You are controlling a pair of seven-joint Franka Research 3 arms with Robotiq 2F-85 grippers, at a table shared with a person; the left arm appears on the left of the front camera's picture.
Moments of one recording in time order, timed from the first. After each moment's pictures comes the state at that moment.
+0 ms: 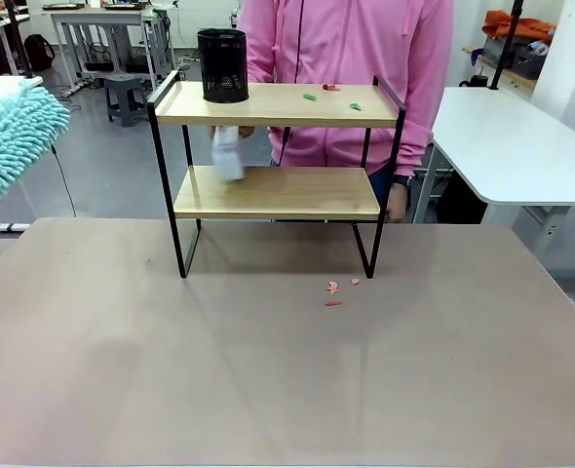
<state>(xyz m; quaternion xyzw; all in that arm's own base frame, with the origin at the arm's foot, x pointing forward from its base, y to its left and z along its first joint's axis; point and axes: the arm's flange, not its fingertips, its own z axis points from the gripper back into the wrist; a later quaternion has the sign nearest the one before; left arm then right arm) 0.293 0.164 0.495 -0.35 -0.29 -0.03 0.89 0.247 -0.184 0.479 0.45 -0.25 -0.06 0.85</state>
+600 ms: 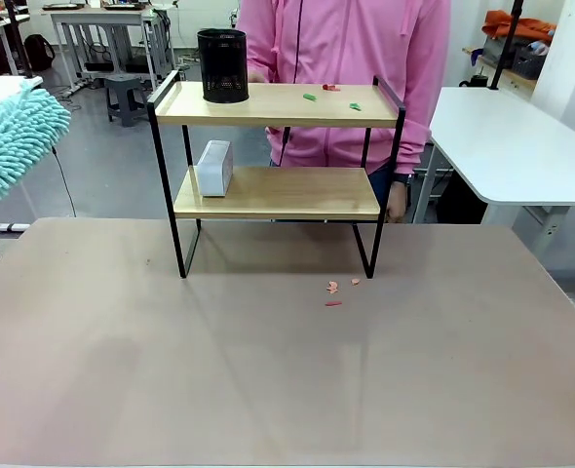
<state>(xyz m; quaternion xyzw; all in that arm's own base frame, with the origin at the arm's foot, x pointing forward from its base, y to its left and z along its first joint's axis) 0.293 0.164 0.494 -0.35 -0.28 -0.03 0.89 0.247 -0.184 0.479 0.45 -0.25 -0.06 0.85</state>
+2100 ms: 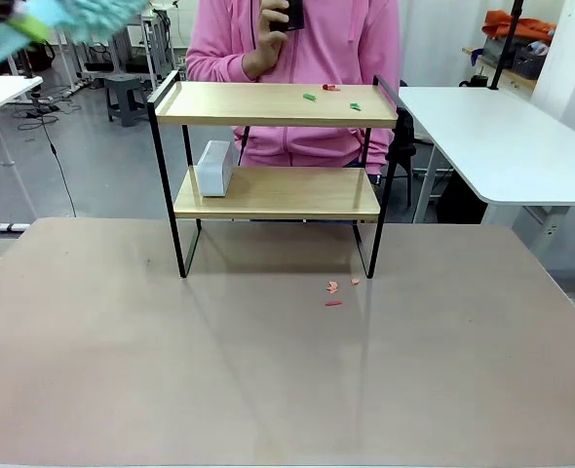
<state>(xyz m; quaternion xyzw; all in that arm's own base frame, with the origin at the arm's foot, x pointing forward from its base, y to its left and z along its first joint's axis) 0.311 -0.078 0.720 -0.26 -0.30 -0.09 0.91 0.247 -0.185 0.480 0.45 -0.25 -0.06 0.85</state>
